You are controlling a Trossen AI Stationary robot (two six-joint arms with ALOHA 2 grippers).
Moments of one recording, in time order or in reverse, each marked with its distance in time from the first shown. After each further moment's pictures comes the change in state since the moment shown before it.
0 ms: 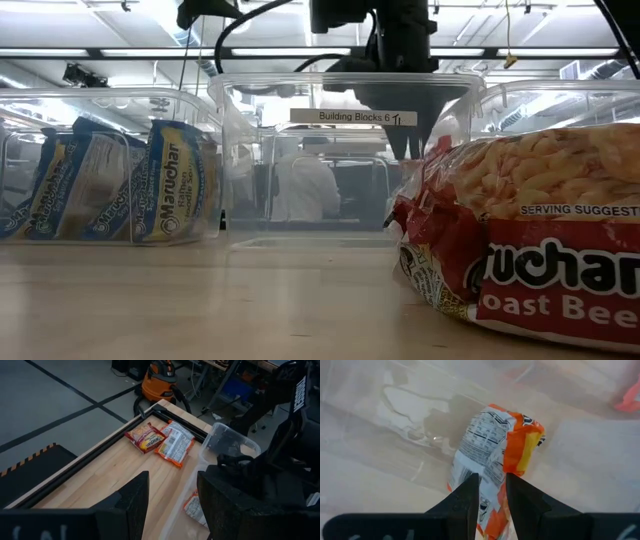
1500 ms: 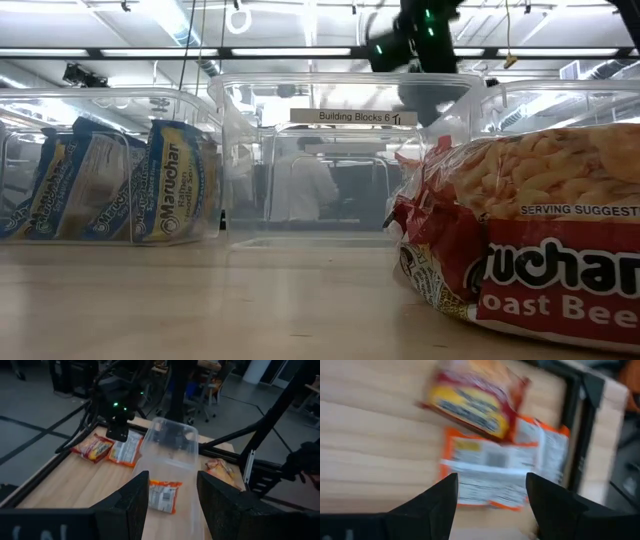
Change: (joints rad) left arm -0.342 -0.157 -0.060 0.025 -0.079 0.062; right arm -0.506 -0.228 -0.137 -0.190 0.283 -0.273
